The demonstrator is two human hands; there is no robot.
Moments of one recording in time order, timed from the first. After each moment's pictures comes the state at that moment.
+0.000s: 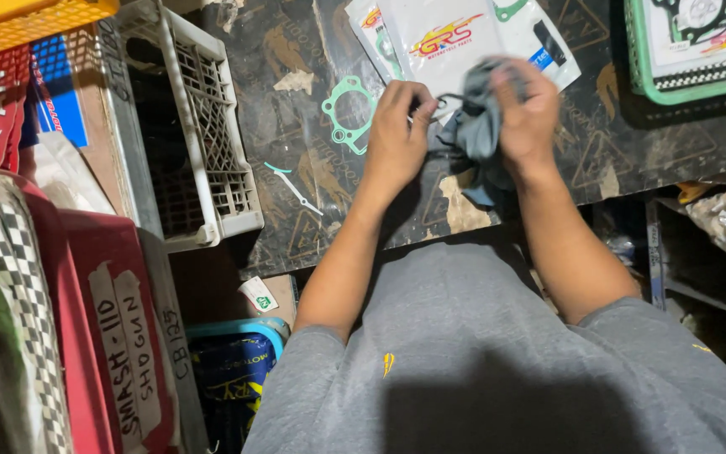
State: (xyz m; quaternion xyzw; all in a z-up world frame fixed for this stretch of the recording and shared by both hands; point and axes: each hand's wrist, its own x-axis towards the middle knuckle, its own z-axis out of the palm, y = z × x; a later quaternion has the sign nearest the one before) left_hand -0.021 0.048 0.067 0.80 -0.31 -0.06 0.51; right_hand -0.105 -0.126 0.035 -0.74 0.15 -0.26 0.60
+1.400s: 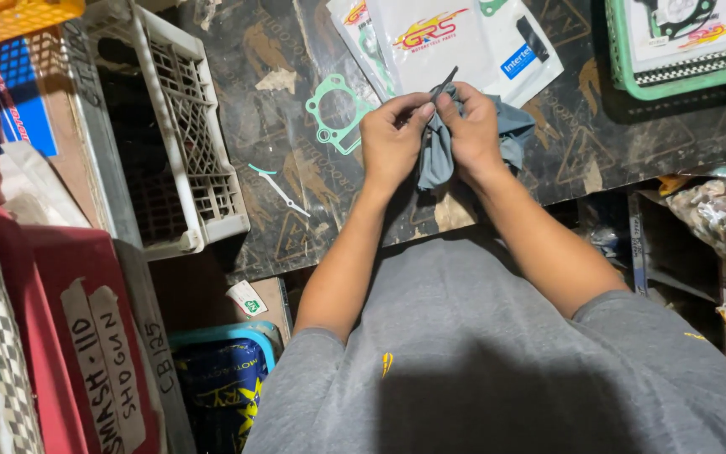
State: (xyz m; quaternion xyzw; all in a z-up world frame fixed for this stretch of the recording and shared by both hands) left_hand -0.034 0.034 0.035 0.73 -0.16 -0.12 0.65; right_hand -0.100 -0.088 0.017 -0.65 0.20 -0.16 0.72
